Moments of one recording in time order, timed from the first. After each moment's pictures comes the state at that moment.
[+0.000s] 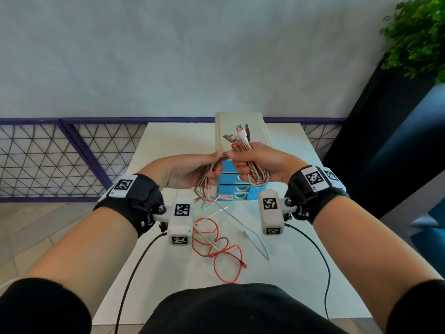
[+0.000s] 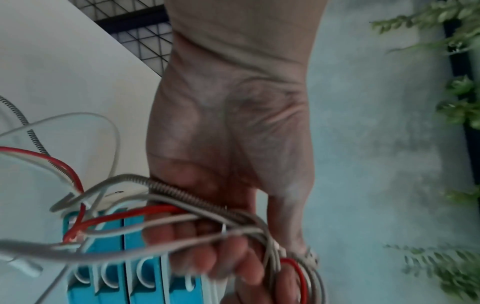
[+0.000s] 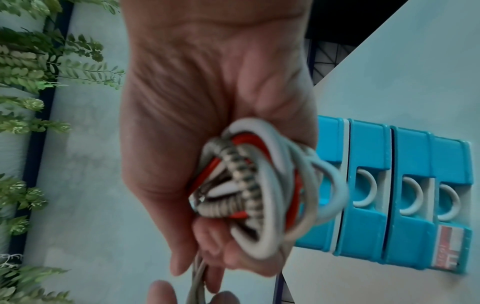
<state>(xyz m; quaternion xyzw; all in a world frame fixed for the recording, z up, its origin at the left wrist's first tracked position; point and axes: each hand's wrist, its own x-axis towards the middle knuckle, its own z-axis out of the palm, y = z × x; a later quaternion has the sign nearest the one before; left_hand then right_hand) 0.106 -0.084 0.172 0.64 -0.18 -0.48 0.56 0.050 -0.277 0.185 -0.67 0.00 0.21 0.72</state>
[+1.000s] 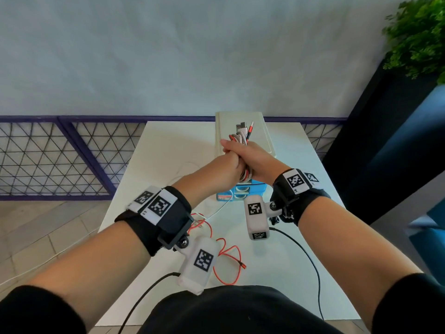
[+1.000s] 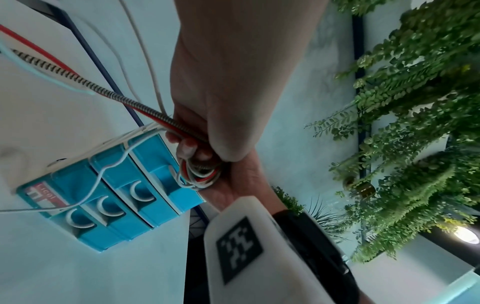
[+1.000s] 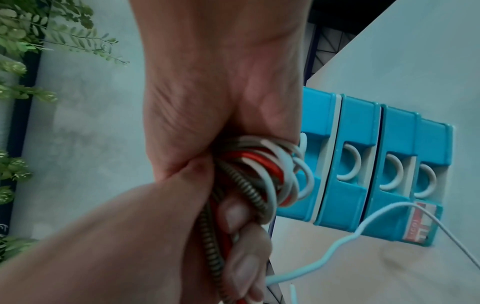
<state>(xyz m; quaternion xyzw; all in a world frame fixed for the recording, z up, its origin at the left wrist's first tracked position) 0.066 -0.144 0.181 0.90 -0.26 -0.17 0.31 0.073 -0.255 0.168 -0.70 0.11 0.08 0.70</state>
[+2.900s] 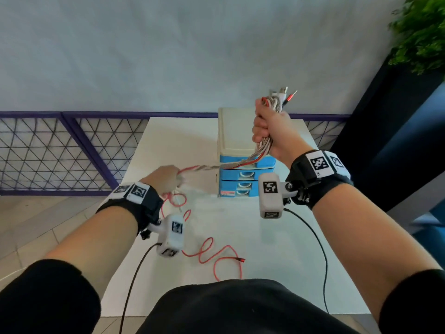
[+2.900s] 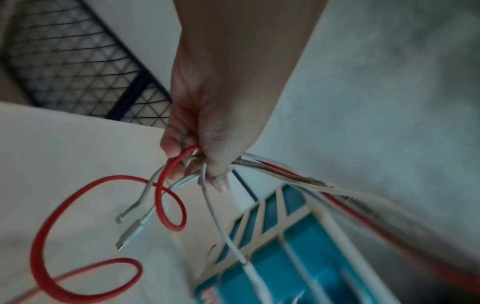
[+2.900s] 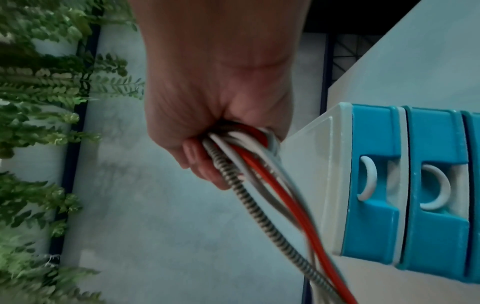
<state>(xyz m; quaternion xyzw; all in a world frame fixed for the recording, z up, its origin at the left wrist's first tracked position) 0.139 -0.028 0.104 0.96 -0.12 -0.22 0.15 0.075 -0.279 0.207 -0.53 0.09 -0.06 0.84</state>
